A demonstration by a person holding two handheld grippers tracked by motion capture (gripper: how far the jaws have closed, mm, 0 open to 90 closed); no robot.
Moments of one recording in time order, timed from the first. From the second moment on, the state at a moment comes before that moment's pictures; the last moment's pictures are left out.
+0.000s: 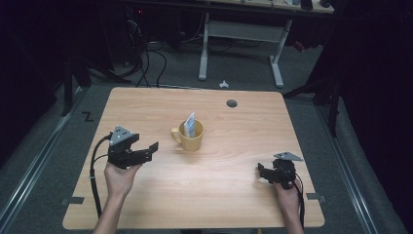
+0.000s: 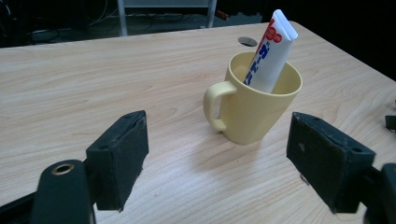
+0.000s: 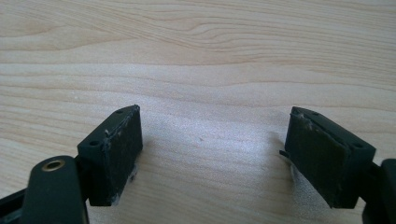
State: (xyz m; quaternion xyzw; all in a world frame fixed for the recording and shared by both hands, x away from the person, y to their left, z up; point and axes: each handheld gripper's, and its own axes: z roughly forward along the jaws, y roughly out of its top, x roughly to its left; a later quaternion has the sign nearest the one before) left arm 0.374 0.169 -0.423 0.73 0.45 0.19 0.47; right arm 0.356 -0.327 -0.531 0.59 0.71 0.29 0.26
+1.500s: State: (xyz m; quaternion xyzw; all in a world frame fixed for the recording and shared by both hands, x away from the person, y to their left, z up) left arm 0.363 0.184 -0.460 0.72 0.48 0.19 0.46; right arm 0.356 -0.327 -0.531 0.59 0.71 0.29 0.26
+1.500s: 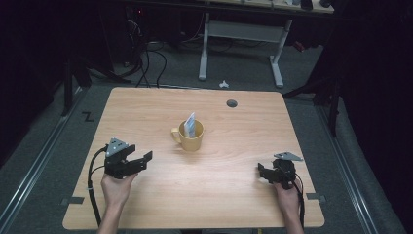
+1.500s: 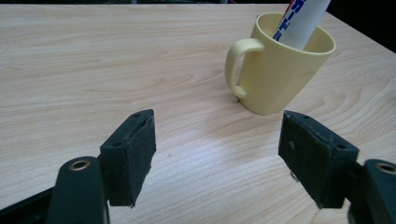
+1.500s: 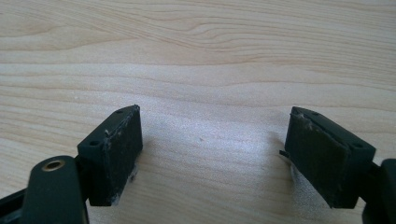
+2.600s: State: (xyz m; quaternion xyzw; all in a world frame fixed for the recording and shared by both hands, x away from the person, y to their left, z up) left arm 0.368 0.181 -0.500 0.74 0.51 0.18 0.41; right arm 0.356 -0.327 -0.531 0.59 0.71 0.29 0.26
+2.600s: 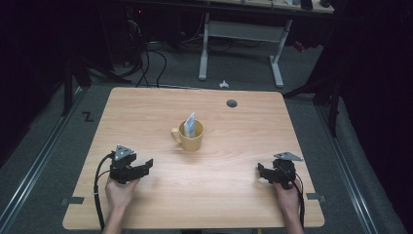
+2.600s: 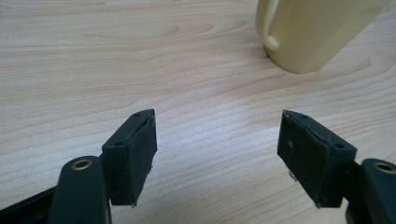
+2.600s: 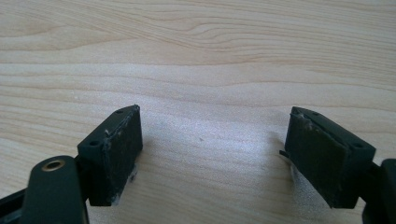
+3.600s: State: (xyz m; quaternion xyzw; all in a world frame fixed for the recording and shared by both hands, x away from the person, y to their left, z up) left arm 0.375 0.166 -0.528 0.75 0.52 0.21 0.36; right arm 0.356 -0.327 -0.531 0.59 0.71 0.29 0.26
